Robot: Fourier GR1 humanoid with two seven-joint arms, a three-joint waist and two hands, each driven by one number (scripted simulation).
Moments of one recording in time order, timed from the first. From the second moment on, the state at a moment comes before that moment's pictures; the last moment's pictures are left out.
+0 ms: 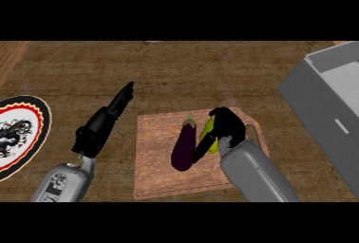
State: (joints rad) left arm -0.23 0.23 -0.23 -1.50 0.01 -0.02 0.07; right arm -0.52 -0.03 0.42 -1.23 0.53 0.00 1.18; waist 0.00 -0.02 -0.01
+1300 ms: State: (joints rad) left arm -0.15 0.24 -0.16 -1.51 0.00 -0.01 0.07; right arm -0.34 -0.68 0.64 -1.72 0.68 0.02 0.23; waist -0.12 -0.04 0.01
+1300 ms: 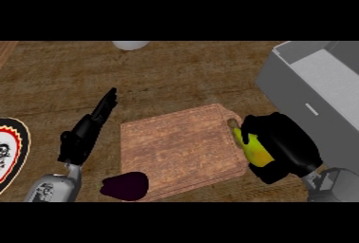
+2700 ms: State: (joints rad) left arm -0.13 0.25 -0.17 -1.58 0.00 -0.04 0.07; right arm 0.22 -1.23 -0.48 -1.53 -0.20 0.27 -0.68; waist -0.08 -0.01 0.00
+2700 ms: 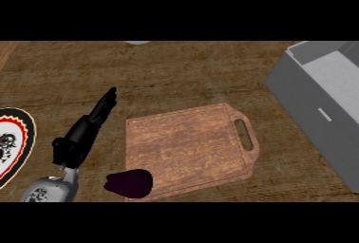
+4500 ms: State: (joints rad) left arm -0.21 0.15 -0.16 -1.53 -0.07 -0.11 0.08; right arm -0.42 -0.93 -0.13 -0.87 0.25 0.32 -0.60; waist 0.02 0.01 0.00
